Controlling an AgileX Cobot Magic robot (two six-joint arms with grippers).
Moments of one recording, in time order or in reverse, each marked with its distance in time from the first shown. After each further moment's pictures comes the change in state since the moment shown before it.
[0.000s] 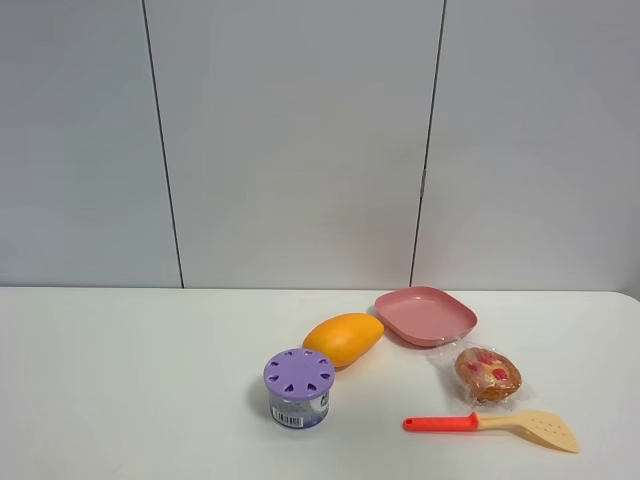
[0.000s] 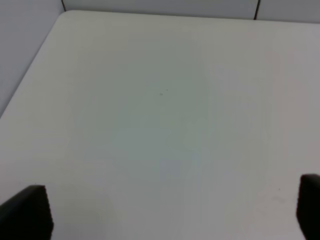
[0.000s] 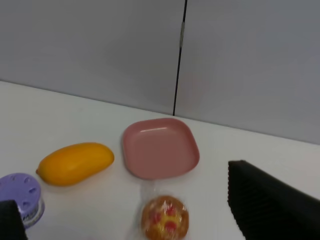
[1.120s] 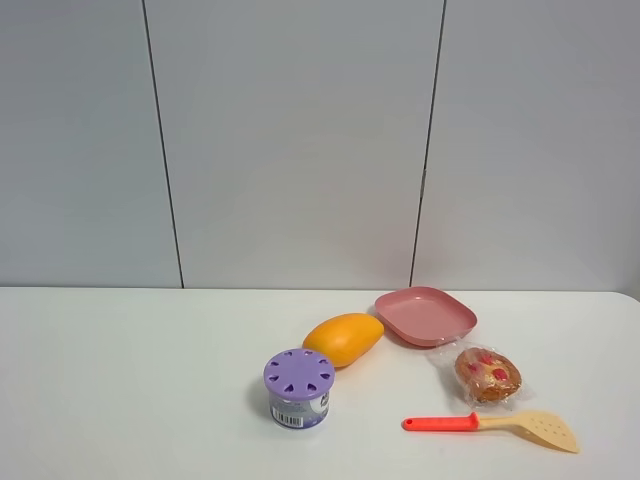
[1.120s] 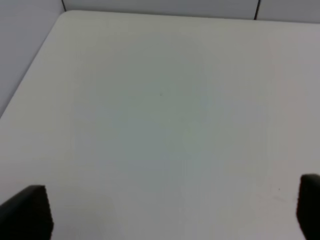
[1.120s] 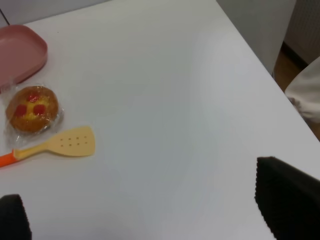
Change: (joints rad) left arm 0.000 0.000 0.000 0.000 0.000 0.000; right arm -0.386 -0.621 0.246 -0.139 0.494 0.267
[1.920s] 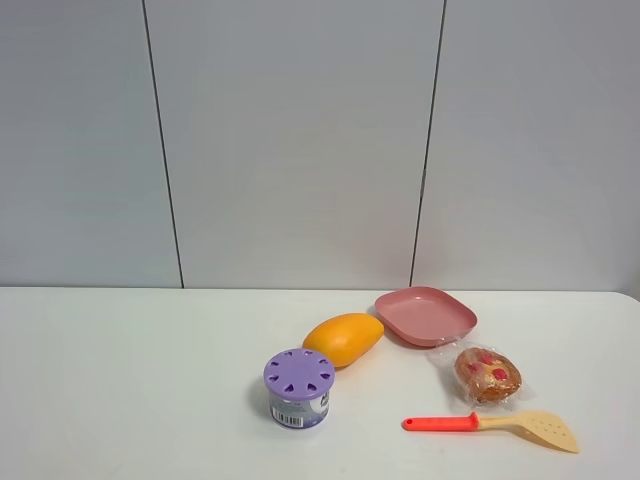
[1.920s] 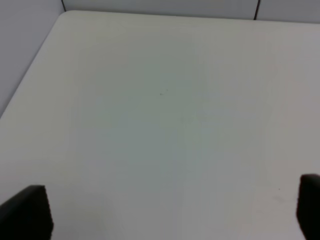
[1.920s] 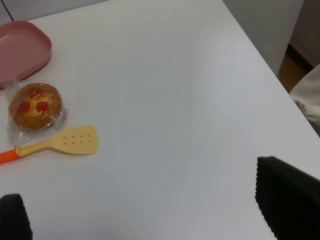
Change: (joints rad) left arm 0.000 0.000 0.000 0.000 0.000 0.000; right arm 0.033 0.000 0.010 -0.007 -0.010 0.001
